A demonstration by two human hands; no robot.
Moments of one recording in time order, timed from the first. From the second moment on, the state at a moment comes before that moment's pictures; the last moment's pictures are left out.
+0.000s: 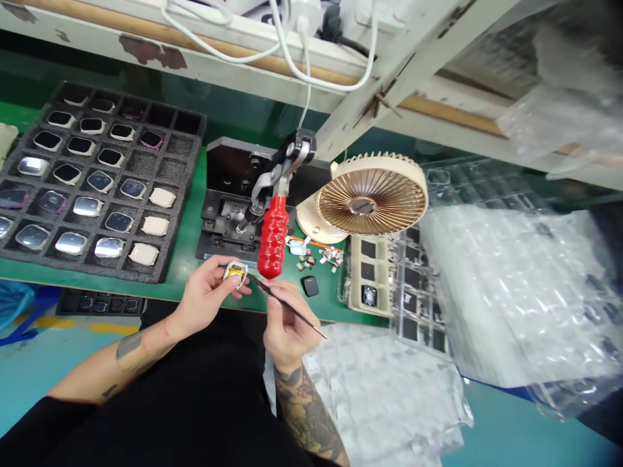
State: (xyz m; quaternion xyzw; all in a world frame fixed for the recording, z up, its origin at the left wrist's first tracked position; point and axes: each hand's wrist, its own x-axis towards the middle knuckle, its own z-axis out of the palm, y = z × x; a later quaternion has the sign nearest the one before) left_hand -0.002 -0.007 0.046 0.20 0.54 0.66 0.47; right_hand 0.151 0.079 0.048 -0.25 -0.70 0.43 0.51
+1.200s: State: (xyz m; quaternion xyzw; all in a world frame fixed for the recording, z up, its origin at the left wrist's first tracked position) left_hand 0.010 0.026 0.034 0.19 0.56 0.61 0.53; right_hand 0.292 0.187 0.103 -0.27 -0.65 0.48 0.53
